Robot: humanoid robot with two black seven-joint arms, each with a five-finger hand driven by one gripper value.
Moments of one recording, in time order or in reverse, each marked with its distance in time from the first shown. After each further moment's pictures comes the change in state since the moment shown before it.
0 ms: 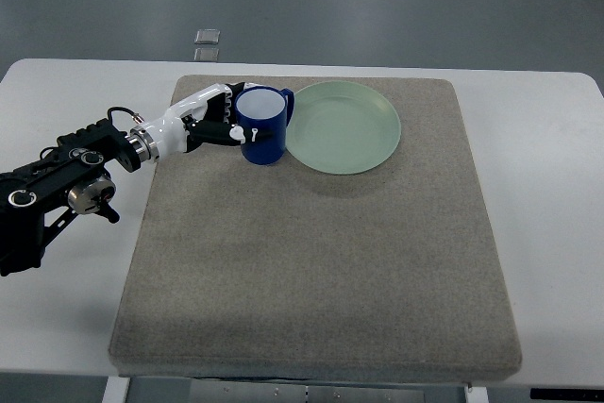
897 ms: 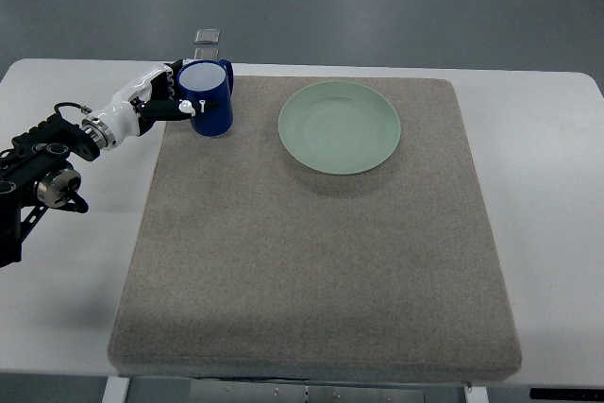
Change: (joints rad) left arm -0.006 -0.015 -0.063 0.242 0.000 -0.014 -0.113; right arm -0.001 0.000 0.000 0.000 0.000 0.000 0.000
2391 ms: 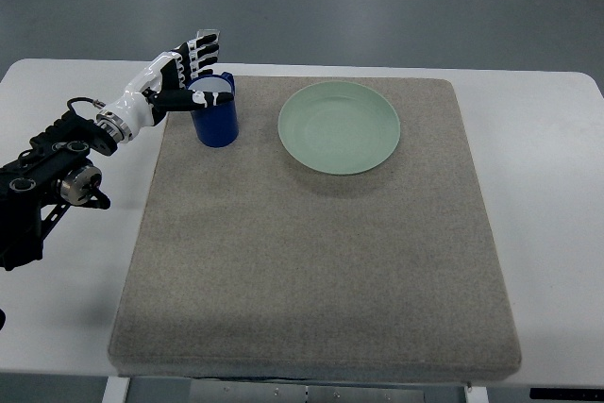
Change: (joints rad) left arm -0.009 -0.046 -0.028 -0.041 -0.012 0.079 -0.033; right arm 0.001 0.000 0.000 0.000 0.000 0.000 0.000
